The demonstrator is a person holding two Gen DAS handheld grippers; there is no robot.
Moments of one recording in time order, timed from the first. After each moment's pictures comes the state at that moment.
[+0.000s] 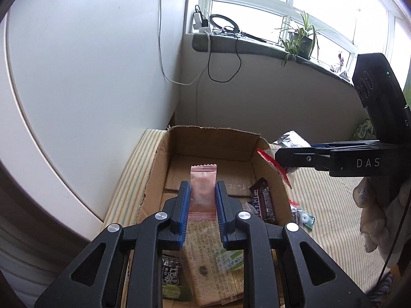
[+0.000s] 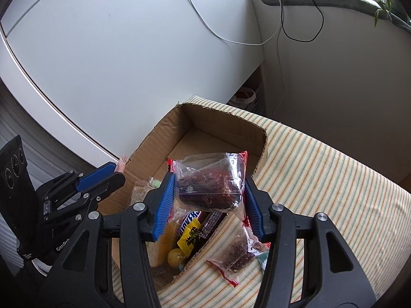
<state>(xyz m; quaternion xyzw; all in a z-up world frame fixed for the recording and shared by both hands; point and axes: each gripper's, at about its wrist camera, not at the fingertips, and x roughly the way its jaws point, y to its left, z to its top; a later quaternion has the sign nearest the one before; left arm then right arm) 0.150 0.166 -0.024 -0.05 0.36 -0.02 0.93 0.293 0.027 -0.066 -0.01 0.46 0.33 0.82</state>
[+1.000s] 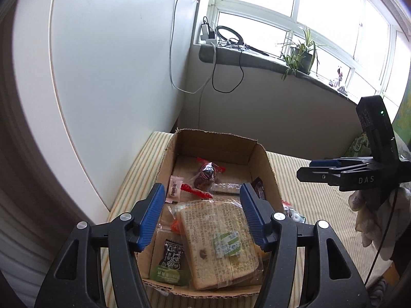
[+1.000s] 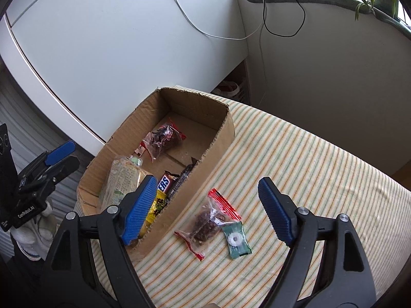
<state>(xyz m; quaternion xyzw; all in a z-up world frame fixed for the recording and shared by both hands) 0.121 0.176 -0.011 -0.08 0.33 -0.02 0.94 0.278 -0.023 -0.075 -0.03 0.47 0.30 0.83</state>
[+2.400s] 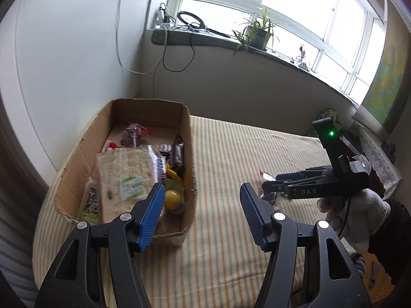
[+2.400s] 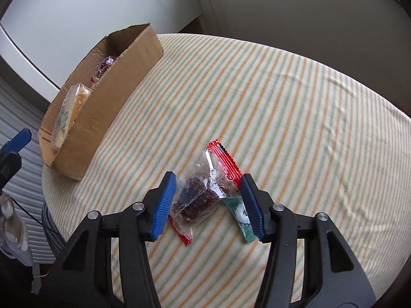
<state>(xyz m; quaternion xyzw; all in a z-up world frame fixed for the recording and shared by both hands) 0.080 0.073 -0.022 -0.07 0.37 -0.11 0.92 0.219 -0.139 -0.143 -0.03 0.54 0.22 0.81</state>
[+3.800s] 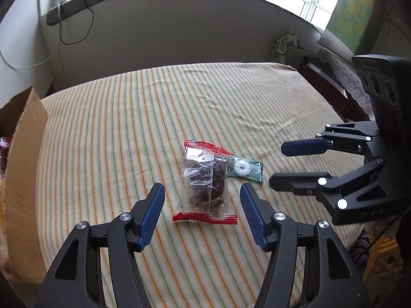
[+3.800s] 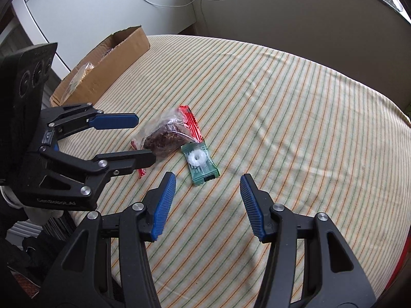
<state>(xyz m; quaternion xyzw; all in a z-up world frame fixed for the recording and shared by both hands) 0.142 -0.100 -0.087 0.03 0.48 -0.23 0.85 0.163 -0.241 -0.134 -0.06 0.50 0.24 0.83</state>
